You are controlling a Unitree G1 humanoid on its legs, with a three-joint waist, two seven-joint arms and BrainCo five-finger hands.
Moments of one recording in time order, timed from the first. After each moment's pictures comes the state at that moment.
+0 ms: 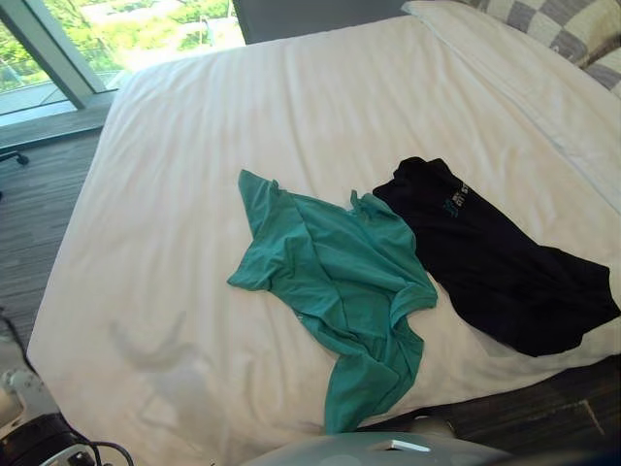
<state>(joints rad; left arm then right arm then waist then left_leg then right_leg) -0.01 0.49 0.82 0.05 -0.37 -0.25 0.31 0.13 -0.09 -1.04 0.31 0.33 -0.11 -0.41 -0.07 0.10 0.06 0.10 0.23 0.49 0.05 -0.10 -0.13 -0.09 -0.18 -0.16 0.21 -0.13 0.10</state>
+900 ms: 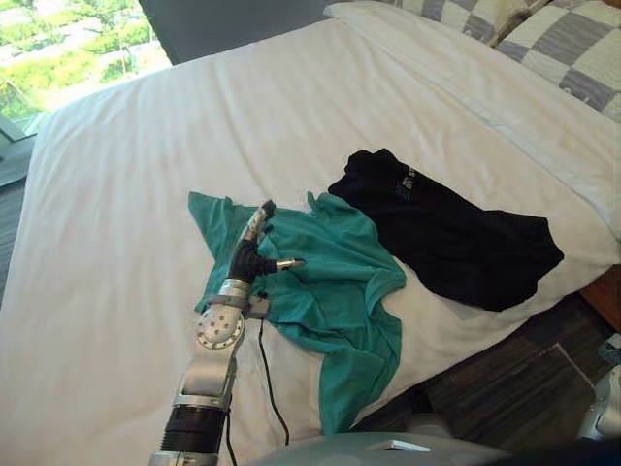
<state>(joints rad) 0.04 0.15 -0.01 0.03 0.06 -0.09 -0.08 0.09 -0.12 -0.78 -0.03 -0.07 -0.07 -0.33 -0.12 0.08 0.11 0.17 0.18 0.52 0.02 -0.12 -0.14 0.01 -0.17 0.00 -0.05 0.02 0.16</state>
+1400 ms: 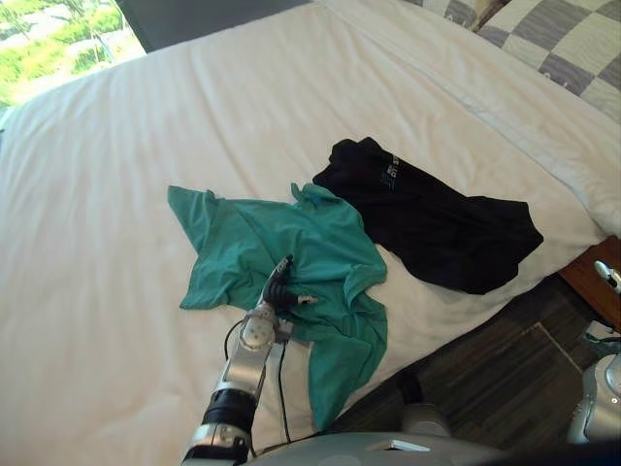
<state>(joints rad) -0.21 0.04 0.06 0.61 0.31 -0.04 0.03 0.12 -0.08 -0.65 -0.25 -0.06 -0.10 -0.26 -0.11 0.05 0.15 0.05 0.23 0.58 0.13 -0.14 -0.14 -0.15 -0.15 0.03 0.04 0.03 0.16</state>
